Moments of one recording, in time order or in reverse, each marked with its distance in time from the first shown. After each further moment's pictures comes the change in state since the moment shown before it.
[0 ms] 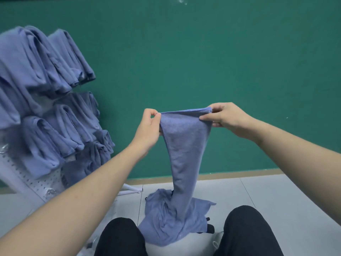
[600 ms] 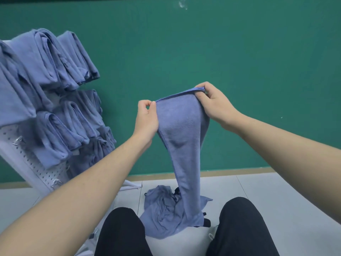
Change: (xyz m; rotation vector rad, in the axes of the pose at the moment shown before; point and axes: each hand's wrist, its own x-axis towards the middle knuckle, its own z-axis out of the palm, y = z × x) left_hand -0.015 0.037 -0.001 0.044 0.215 -0.022; right_hand -0.010 -0.044 0.029 -0.189 0.259 -0.258
